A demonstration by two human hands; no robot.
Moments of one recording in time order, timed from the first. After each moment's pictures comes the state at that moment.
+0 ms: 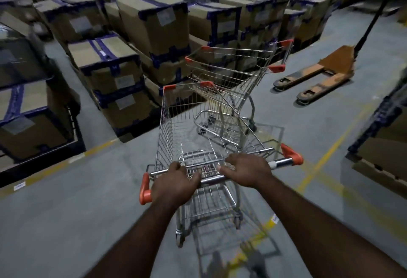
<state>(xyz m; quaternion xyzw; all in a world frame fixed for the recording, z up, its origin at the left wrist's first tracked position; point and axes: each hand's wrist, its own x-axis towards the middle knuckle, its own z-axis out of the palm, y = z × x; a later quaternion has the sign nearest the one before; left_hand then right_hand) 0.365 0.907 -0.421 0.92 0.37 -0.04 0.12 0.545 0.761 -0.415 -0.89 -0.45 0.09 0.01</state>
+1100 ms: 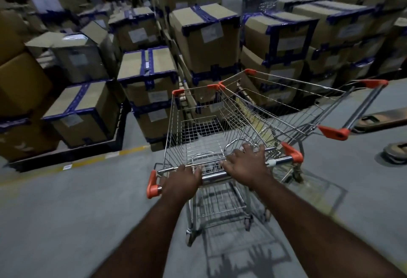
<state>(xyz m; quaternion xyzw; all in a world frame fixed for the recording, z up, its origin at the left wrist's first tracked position) 0.686 1.032 -0.428 0.84 0.53 -0.02 0.13 0.892 0.958 -0.414 -0.79 -0.61 0.07 -0.01</state>
